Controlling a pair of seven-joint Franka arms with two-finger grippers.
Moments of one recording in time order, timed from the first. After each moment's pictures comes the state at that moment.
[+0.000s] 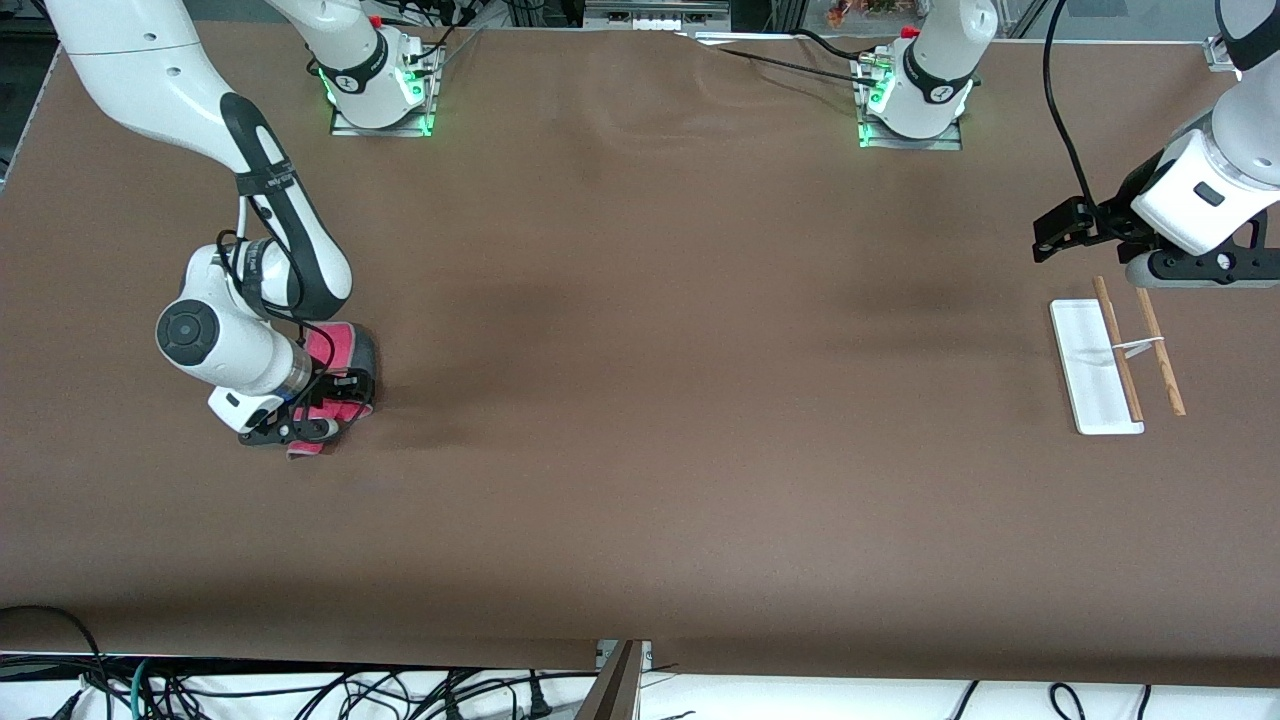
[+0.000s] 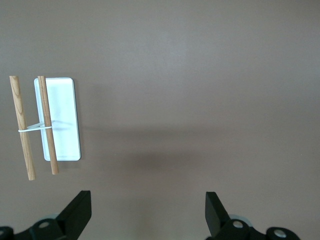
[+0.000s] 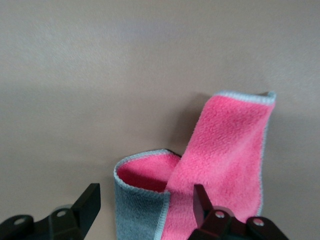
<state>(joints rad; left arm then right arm) -0.04 0.00 -0.02 -1.67 -0.01 1.59 -0.09 0.05 0.55 0.03 -1.90 0.00 2.41 -0.05</state>
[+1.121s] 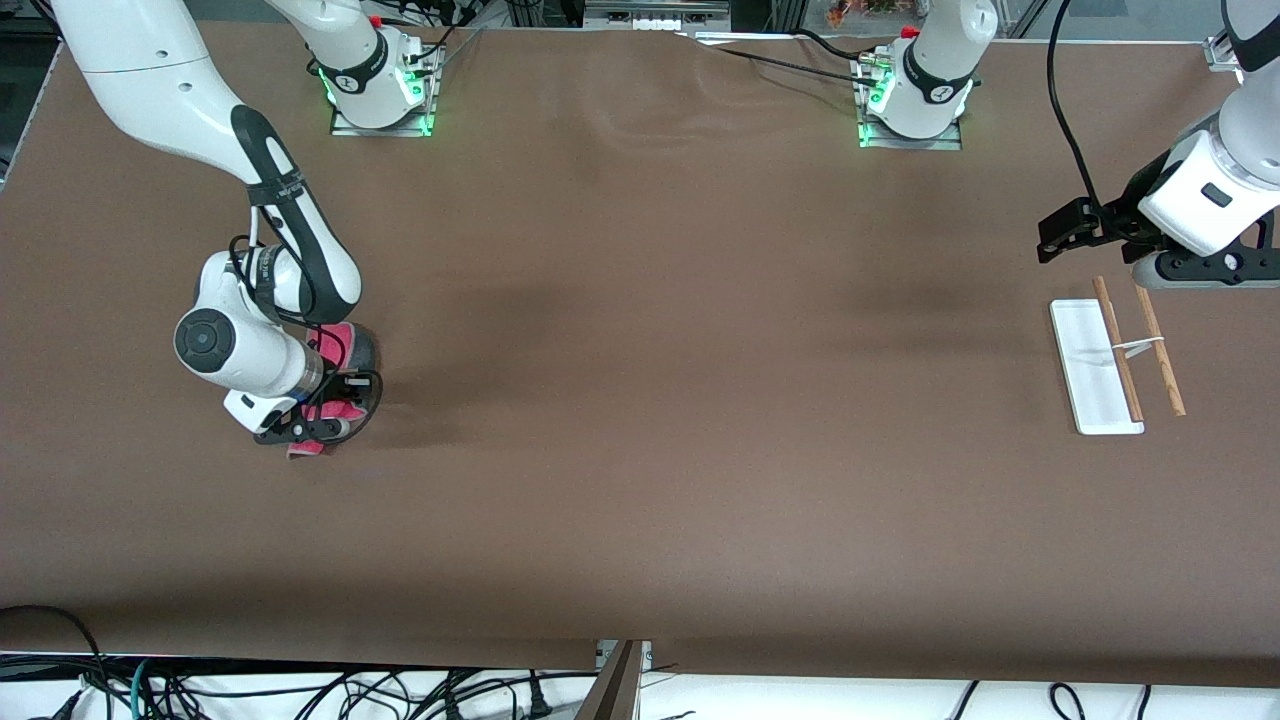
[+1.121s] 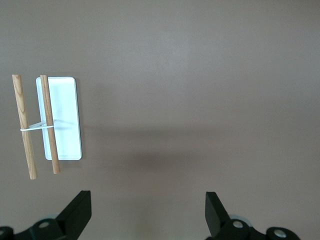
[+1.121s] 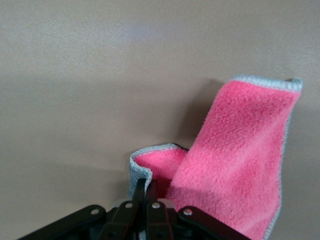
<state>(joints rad) -0.04 0.00 -0.02 -1.67 -0.01 1.59 -0.09 0.05 0.57 0.03 -1.90 0.00 2.41 -0.04</state>
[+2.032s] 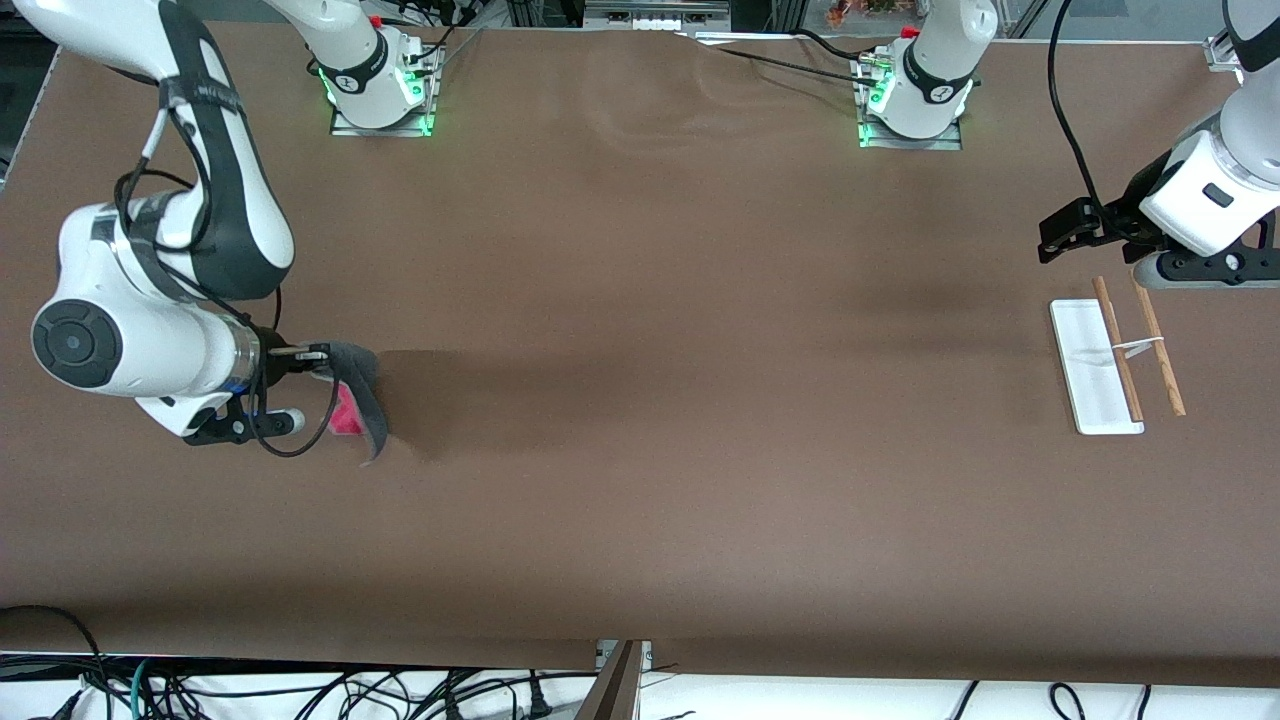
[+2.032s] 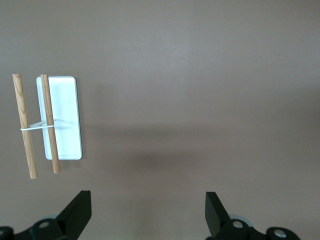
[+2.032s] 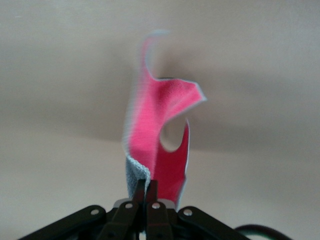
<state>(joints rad) -0.03 0.00 -0.02 -1.67 -0.01 1.58 -0.09 0.13 0.47 0.05 -1.40 0.02 1.60 0.06</state>
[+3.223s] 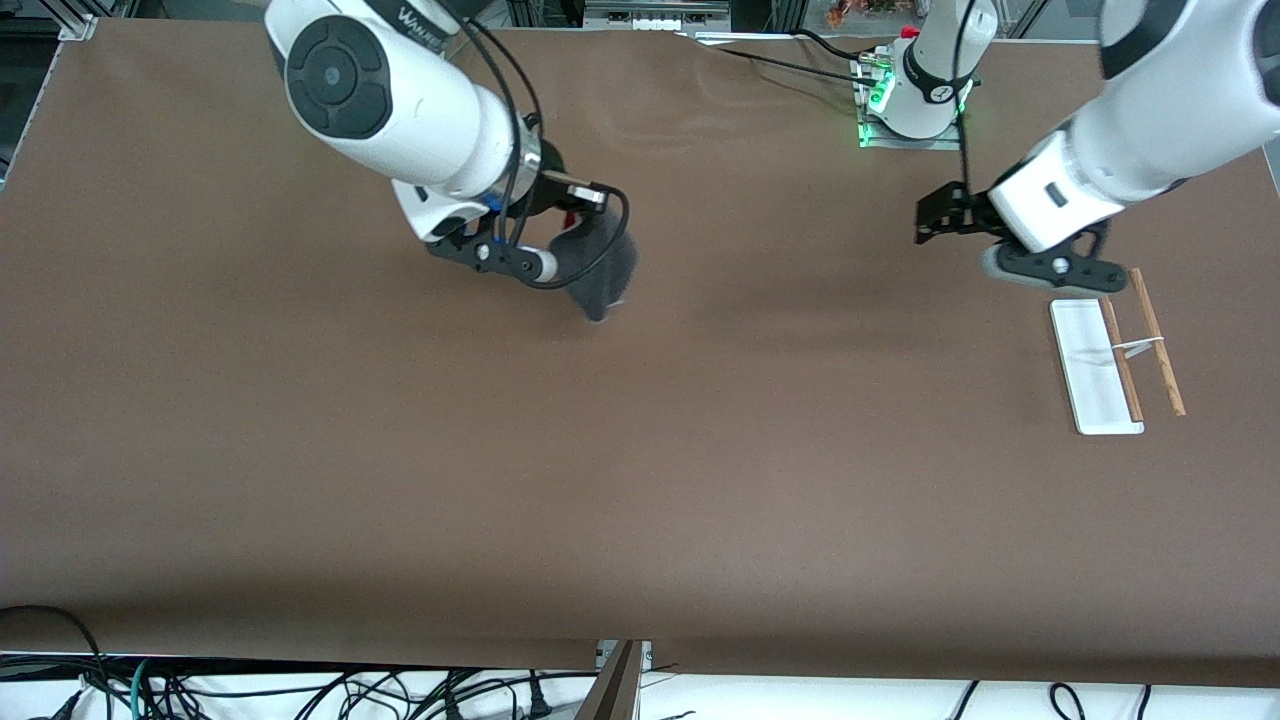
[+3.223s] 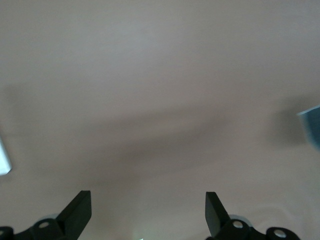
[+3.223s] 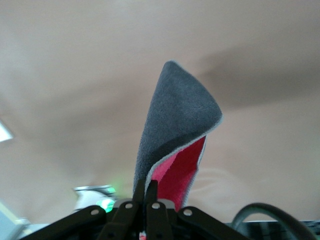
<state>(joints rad) -0.20 0.08 -0.06 -1.63 -0.16 1.59 -0.09 0.56 0.48 0.05 -1.06 0.45 1.50 0.99</state>
